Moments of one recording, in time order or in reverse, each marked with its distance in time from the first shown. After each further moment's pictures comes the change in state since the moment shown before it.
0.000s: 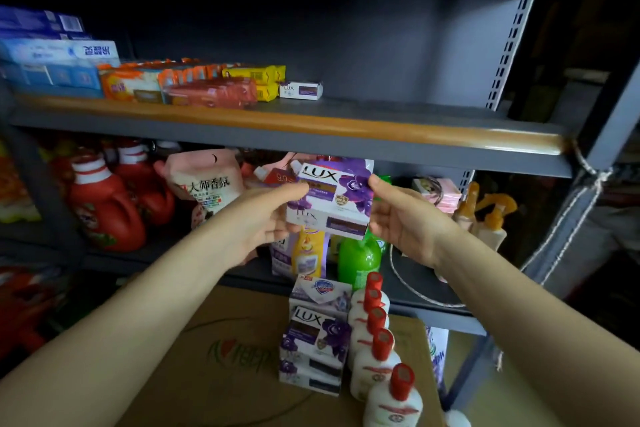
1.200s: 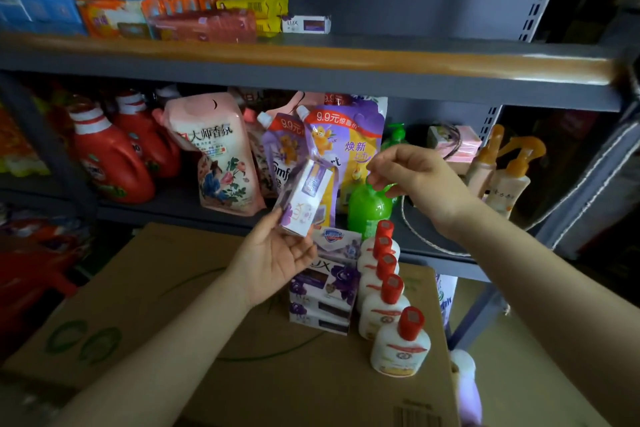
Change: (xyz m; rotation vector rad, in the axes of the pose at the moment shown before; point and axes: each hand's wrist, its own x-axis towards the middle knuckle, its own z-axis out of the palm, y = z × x) left_hand -0.005 -0.127 0.013 -0.878 -0.142 -0.176; right_hand -0.019 0.022 -0.002 -0.572 0.100 -0.214
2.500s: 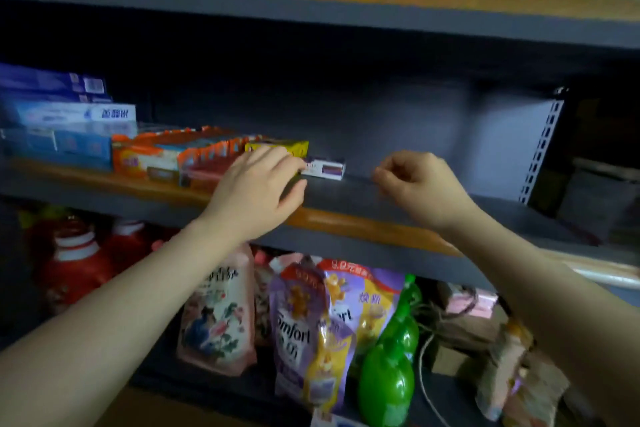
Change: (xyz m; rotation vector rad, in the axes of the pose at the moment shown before) left_hand 0.072 0.230 0.098 2.104 0.311 1.655; right_hand 0.150 -0.122 -0.008 -0.706 0.264 -0.405
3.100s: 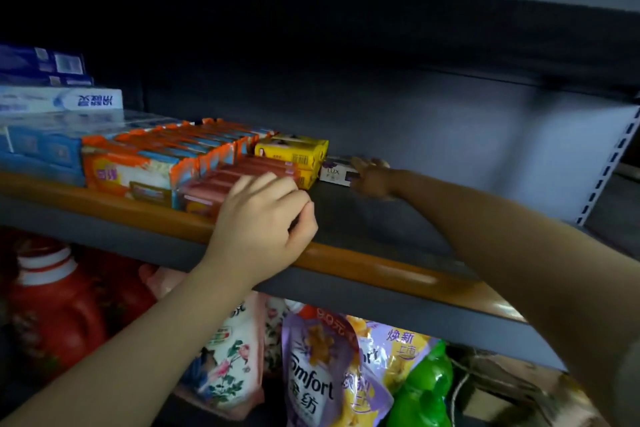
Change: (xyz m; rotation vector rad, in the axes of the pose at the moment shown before) left_hand -0.007 -0.036 0.042 -0.114 0.036 -0.117; right_hand 0.174 0.093 0.140 -0.582 -0.603 0.100
